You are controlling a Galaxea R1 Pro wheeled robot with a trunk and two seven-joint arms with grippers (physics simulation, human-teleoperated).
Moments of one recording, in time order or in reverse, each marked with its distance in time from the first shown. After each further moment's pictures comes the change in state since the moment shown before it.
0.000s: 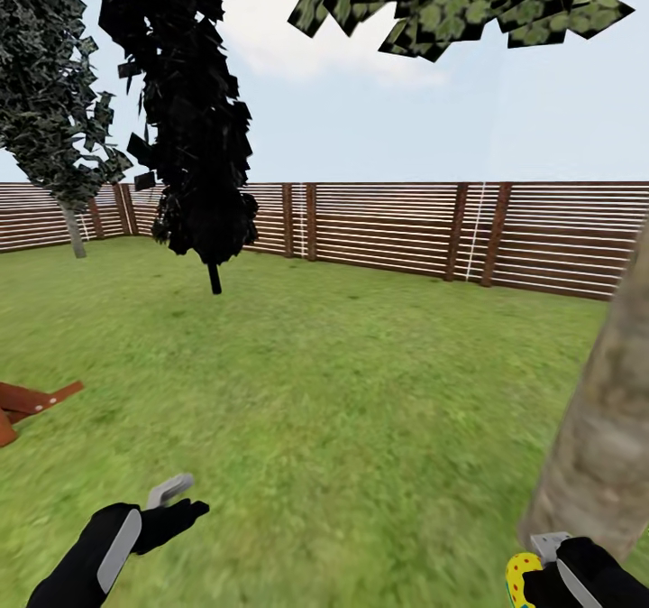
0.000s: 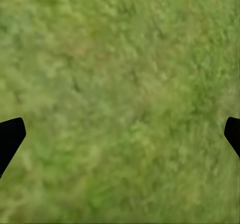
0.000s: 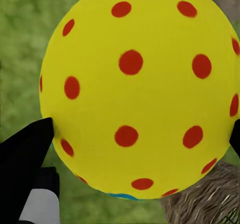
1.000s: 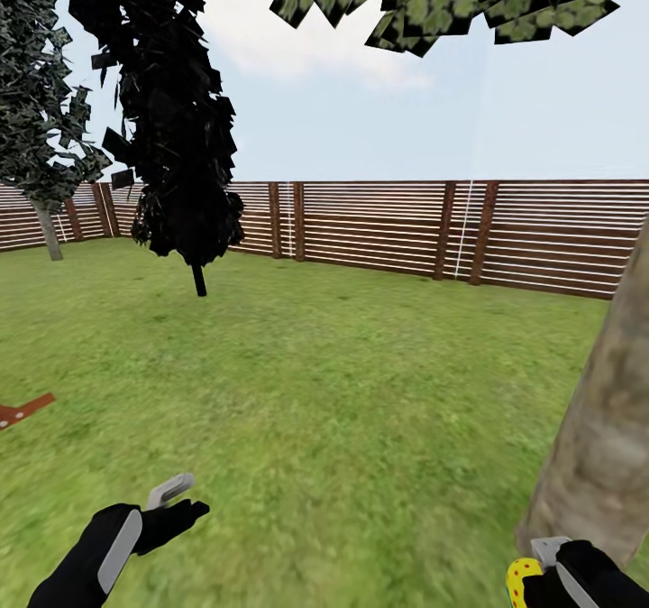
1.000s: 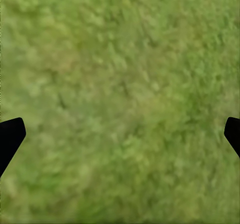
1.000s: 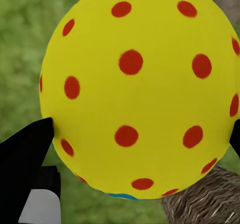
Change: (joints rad) left arm 0.000 -0.002 -0.001 0.003 0.001 -0.004 0.004; right arm 0.000 0.008 -0.002 0.020 -0.001 0.000 0.000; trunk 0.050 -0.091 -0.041
